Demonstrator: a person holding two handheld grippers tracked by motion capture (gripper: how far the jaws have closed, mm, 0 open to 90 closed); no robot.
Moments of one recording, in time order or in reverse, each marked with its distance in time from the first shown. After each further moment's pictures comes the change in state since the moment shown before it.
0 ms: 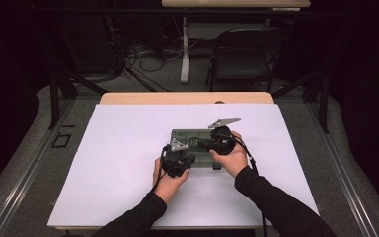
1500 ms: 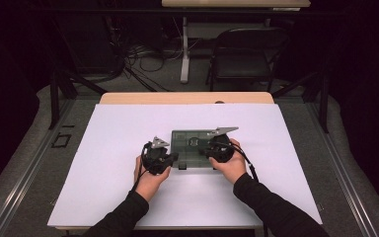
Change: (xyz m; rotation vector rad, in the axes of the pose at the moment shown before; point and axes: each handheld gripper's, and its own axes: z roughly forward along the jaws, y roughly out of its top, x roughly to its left) left arm 0.041 -0.004 -0.032 0.021 0.036 0.004; right arm 0.002 -0.025 0.012 0.016 -0.016 -0.004
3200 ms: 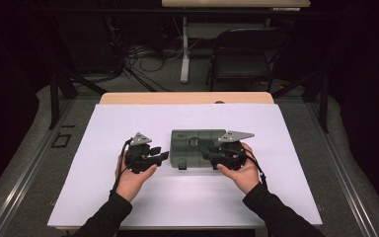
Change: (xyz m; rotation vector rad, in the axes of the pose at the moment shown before) left arm 0.026 0.003 -0.051 -0.054 -0.009 0.003; right arm 0.015 -0.007 -0.051 -0.129 0.002 -0.059
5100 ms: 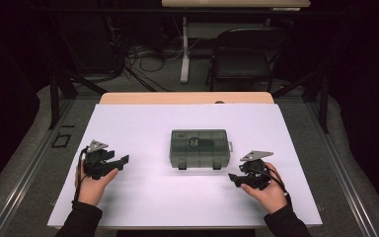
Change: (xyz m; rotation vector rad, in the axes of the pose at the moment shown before) left arm 0.086 -0.052 -0.050 0.005 0.223 -0.118; right arm -0.021 -0.066 -0.043 0.255 -0.205 0.051
